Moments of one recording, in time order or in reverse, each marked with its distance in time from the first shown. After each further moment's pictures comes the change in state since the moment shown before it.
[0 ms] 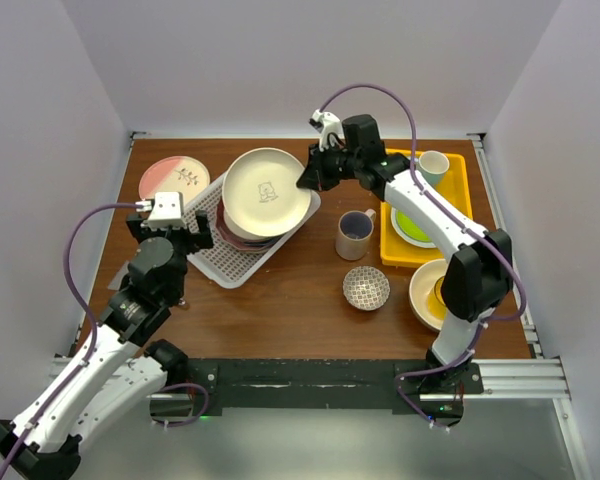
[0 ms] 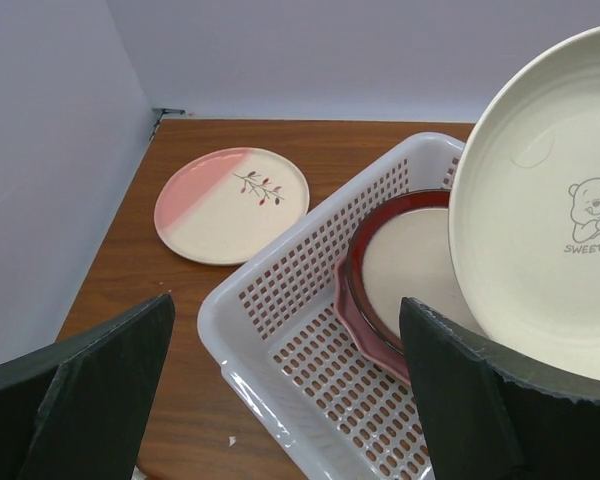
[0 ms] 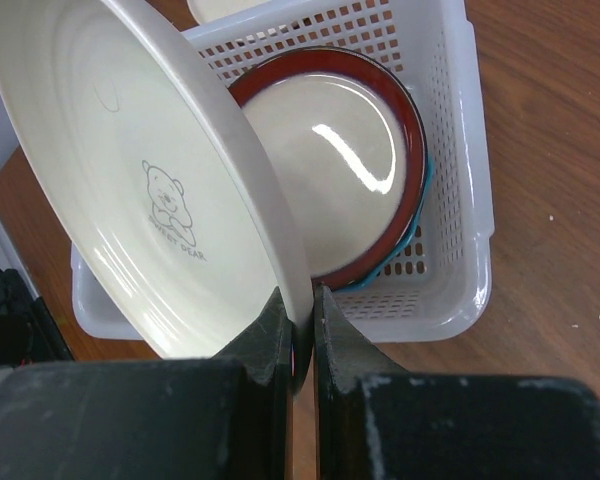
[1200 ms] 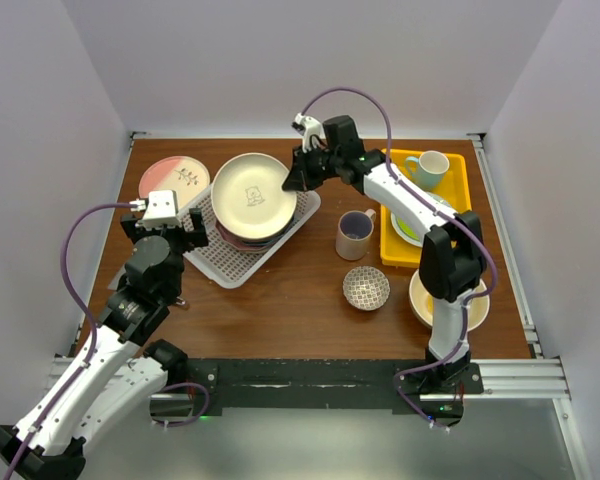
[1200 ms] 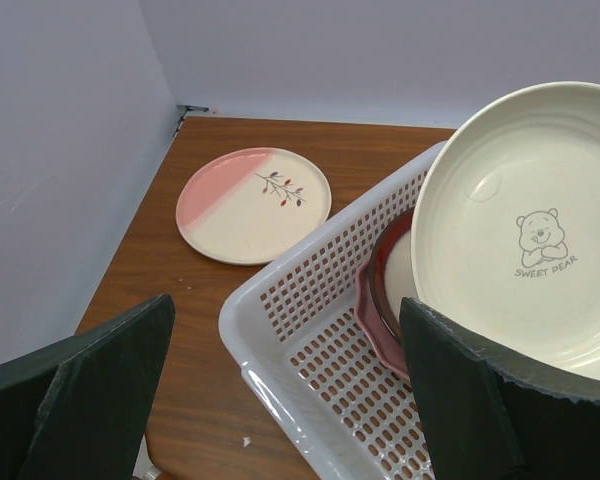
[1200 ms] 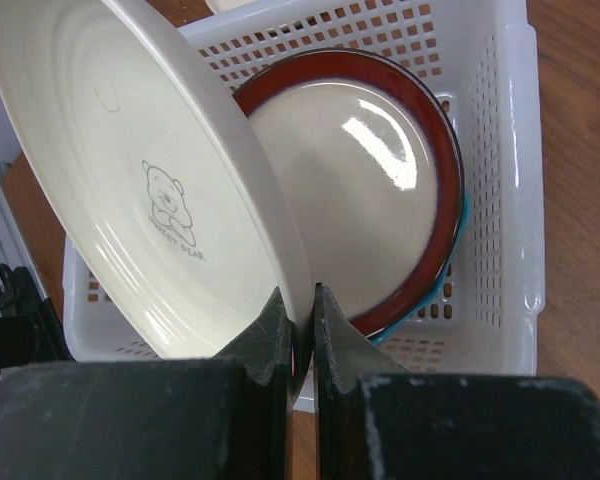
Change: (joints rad) left arm 0.054 -0.001 0.000 0.000 0.002 -0.001; right arm 0.024 0.199 0.137 0.014 -0.072 0.018
